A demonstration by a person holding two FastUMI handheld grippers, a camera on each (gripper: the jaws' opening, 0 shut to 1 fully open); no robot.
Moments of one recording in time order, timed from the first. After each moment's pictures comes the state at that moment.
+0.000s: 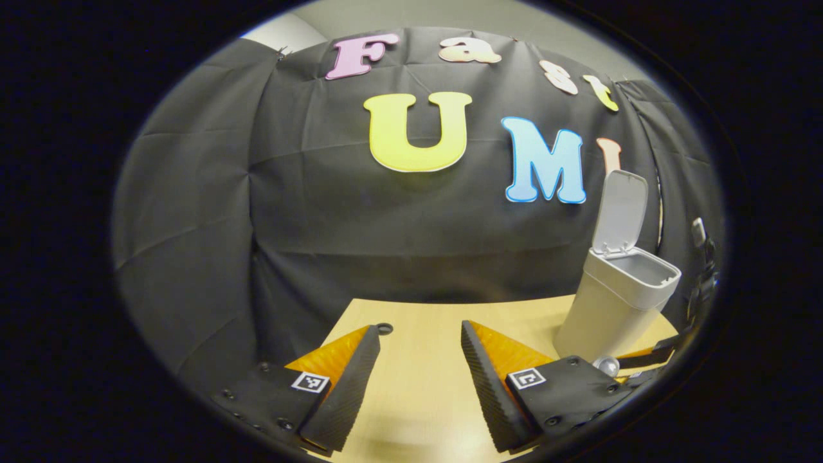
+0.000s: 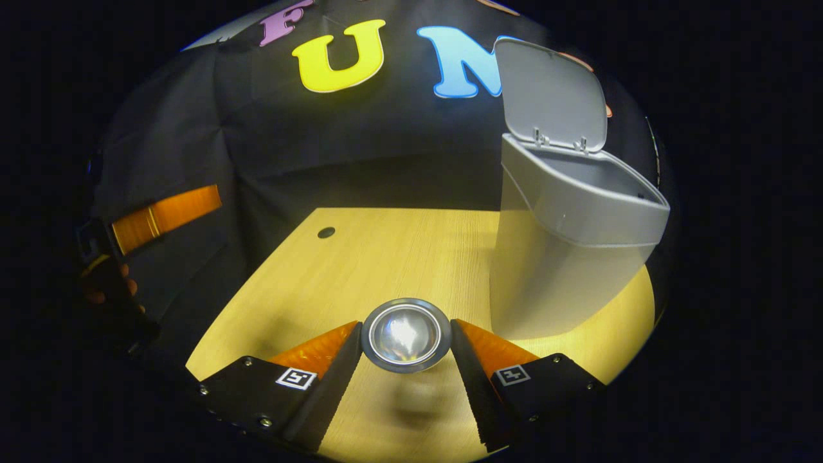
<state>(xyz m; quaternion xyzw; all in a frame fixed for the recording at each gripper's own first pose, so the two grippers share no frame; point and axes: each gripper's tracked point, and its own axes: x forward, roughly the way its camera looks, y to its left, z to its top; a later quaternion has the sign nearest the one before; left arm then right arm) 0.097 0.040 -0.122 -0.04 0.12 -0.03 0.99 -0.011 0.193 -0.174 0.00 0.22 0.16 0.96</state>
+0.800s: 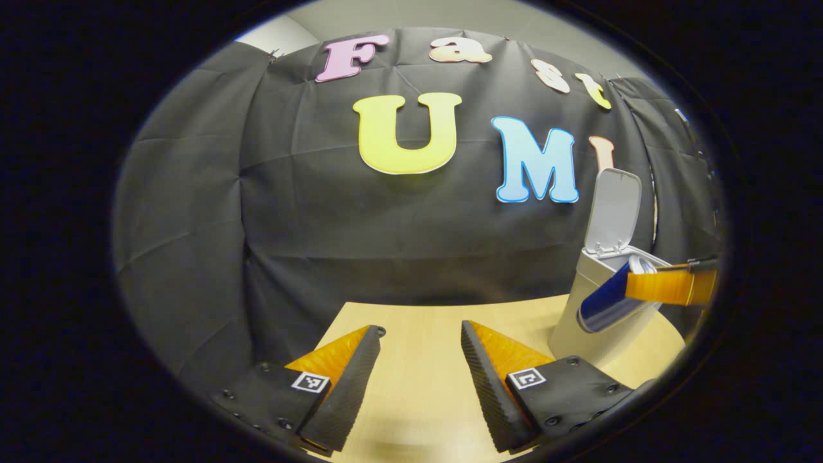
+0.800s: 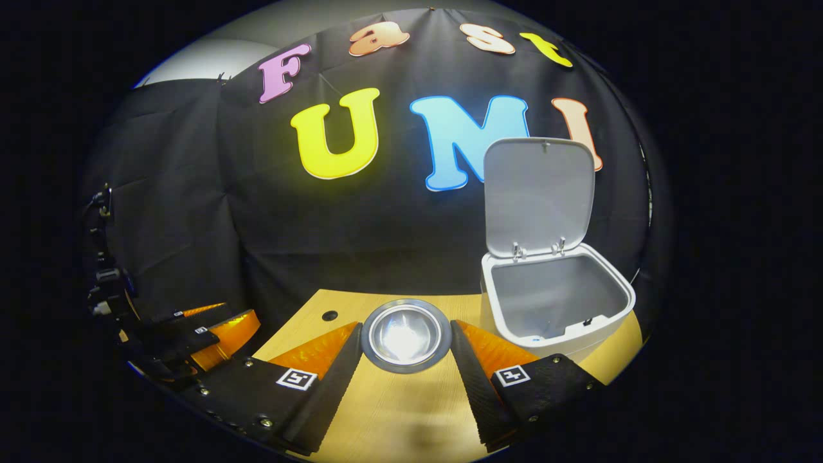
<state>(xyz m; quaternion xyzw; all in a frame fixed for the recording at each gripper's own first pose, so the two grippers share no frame) 0.103 0.025 -0.118 -0.03 0.12 -0.04 0.99 0.007 0.172 -0.034 0.03 0.07 0.15 0.99</state>
